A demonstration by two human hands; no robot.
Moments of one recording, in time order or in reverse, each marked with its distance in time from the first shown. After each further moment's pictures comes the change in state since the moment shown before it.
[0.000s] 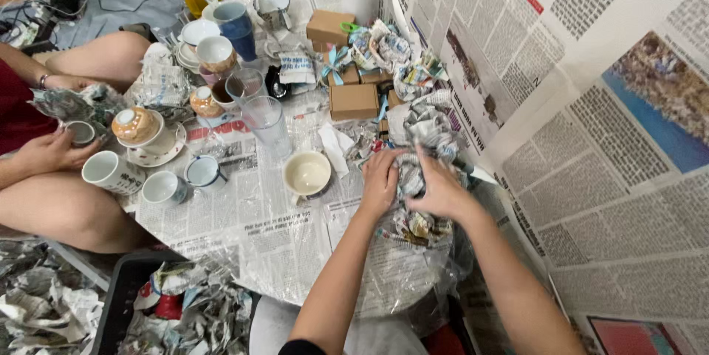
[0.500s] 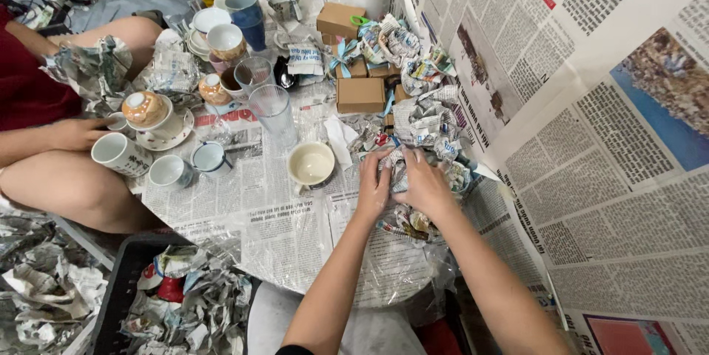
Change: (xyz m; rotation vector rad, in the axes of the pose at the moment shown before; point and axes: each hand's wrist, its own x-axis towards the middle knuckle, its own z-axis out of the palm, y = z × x) left_hand -0.026 -0.014 -0.002 -0.182 0.153 -0.163; right_hand 0.011 -0.024 0.031 -0.271 0.134 0.013
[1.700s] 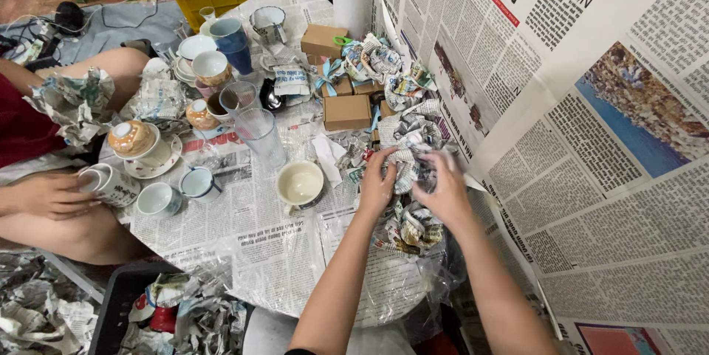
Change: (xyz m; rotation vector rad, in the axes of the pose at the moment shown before) left_hand 0.044 0.029 0.025 0.032 -0.110 -0.043; right_hand -0.008 0.067 0.003 0.428 0.381 0.012
